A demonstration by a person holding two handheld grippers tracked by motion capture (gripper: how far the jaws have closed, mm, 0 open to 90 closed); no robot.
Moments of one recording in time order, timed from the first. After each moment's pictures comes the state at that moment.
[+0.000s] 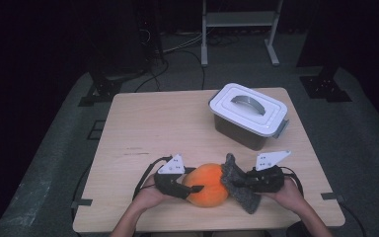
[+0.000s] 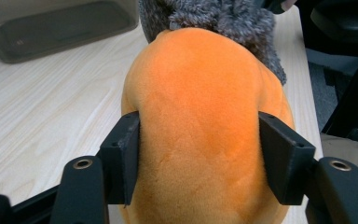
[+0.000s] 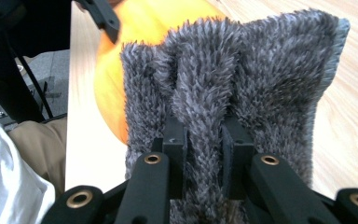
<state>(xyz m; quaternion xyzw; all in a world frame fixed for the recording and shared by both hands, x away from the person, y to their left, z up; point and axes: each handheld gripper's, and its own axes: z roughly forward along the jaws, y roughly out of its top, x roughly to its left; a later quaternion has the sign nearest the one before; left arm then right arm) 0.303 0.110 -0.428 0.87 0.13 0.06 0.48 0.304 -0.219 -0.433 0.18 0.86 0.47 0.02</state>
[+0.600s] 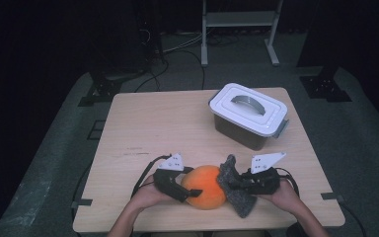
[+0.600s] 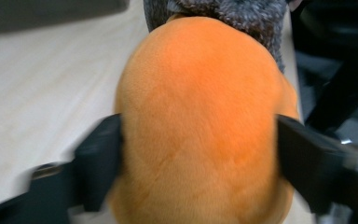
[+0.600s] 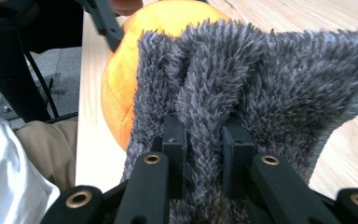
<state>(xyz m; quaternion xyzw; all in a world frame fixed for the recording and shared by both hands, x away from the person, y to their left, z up) 0.308 0.110 -0.427 0.87 0.14 0.03 0.47 0.299 -0.204 -0.430 0.16 0.87 0.47 0.02</state>
